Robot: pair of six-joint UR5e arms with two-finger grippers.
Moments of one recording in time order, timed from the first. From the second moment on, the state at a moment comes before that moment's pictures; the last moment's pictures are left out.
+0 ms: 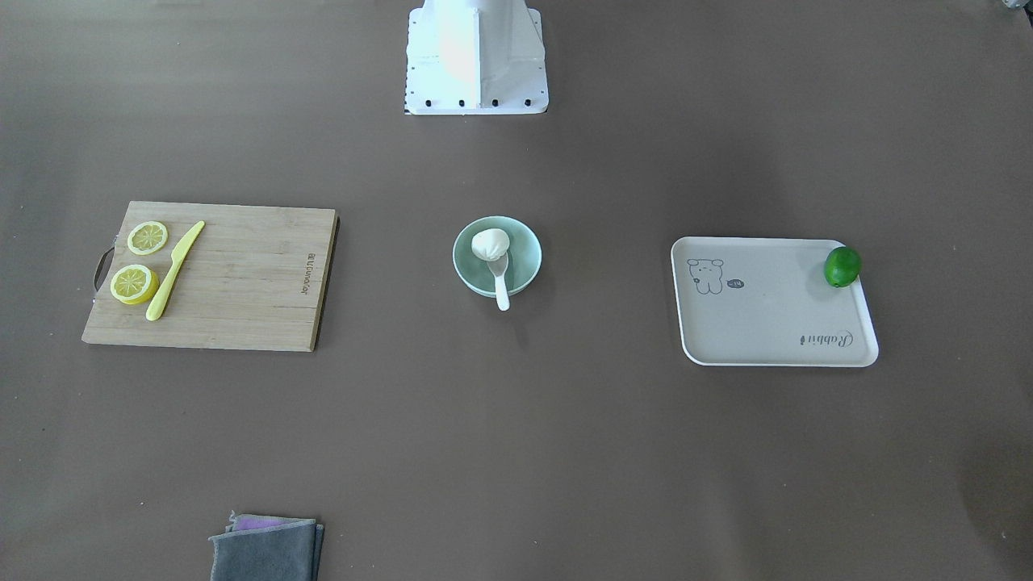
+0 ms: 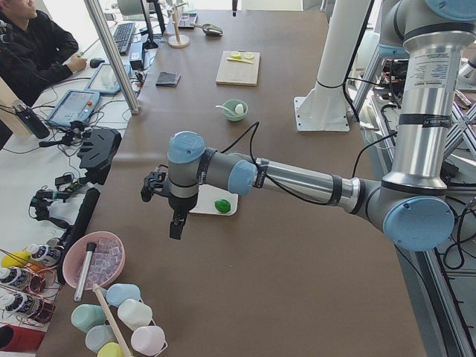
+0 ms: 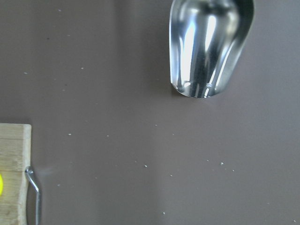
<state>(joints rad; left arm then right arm) -1.54 -1.61 -1.71 -1.65 -2.20 -0.11 1.48 -1.65 1.60 -1.41 2.41 0.21</state>
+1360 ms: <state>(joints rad) -1.54 -1.57 -1.72 -1.65 -2.25 -0.12 1.54 -1.64 1.77 -1.76 2.31 0.09</state>
